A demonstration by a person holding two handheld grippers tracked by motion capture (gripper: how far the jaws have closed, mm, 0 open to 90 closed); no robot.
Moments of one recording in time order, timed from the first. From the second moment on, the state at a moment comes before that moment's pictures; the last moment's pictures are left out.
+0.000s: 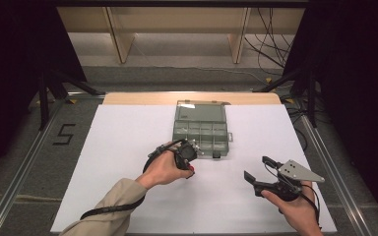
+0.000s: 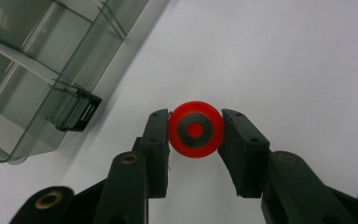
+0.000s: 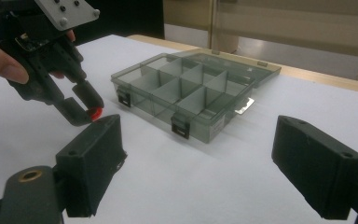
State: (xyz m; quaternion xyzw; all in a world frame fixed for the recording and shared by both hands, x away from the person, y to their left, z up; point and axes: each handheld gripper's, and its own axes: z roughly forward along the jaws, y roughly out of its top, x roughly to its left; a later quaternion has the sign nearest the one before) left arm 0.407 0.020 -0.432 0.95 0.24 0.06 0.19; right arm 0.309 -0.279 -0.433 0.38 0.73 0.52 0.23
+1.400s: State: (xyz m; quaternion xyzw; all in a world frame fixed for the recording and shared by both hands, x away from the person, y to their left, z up) left arm 0.435 0.037 -0.404 0.94 0.28 0.10 0.19; right arm 0.309 -0.280 -0.433 0.37 0.73 0.52 0.24
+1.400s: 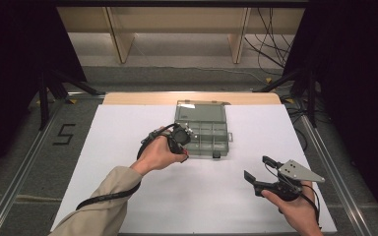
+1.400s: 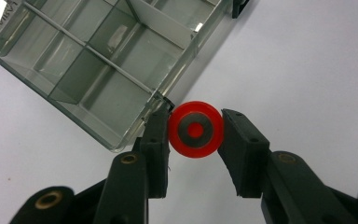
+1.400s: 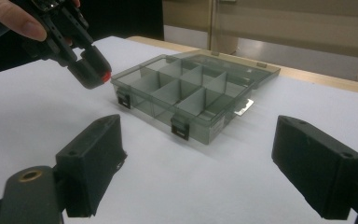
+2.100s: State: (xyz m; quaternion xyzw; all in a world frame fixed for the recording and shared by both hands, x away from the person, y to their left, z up) left arm 0.450 0.040 -0.394 0.94 0.28 0.11 0.18; right arm 0.309 -0.280 -0.433 0.37 0.73 0.52 0.24
